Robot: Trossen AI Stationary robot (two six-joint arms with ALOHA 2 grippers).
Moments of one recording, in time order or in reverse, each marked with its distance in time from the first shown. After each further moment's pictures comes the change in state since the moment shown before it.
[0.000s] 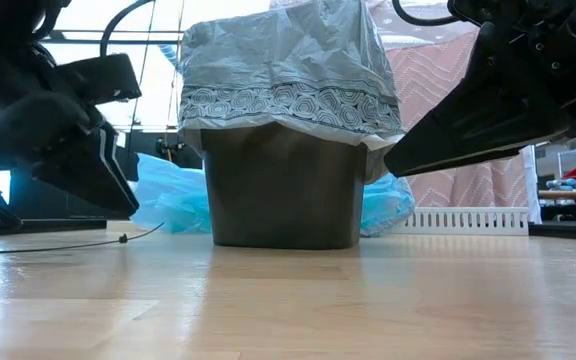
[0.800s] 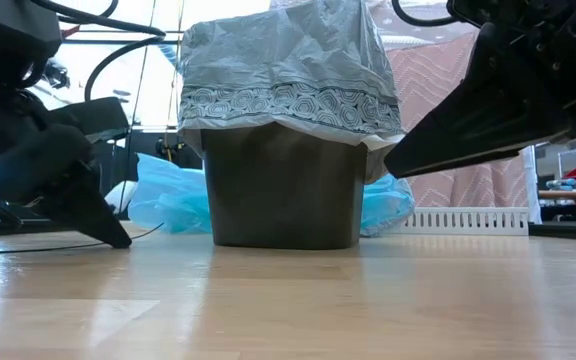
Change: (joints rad) left arm 0.019 0.057 -0.173 0.298 0.014 -0.186; right arm 0.000 0.000 0.000 0.000 -0.007 -0.001
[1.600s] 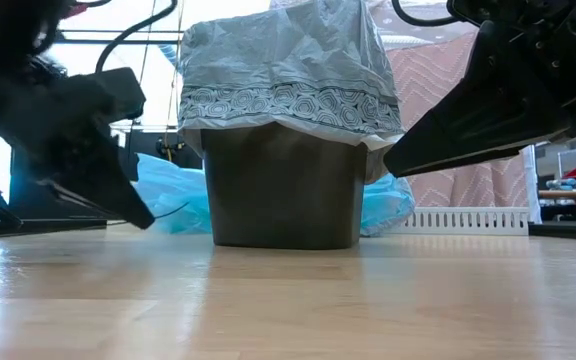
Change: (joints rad) left arm -0.023 0.000 0.086 0.046 0.011 -0.019; right arm -0.001 0.000 0.000 0.005 0.001 0.002
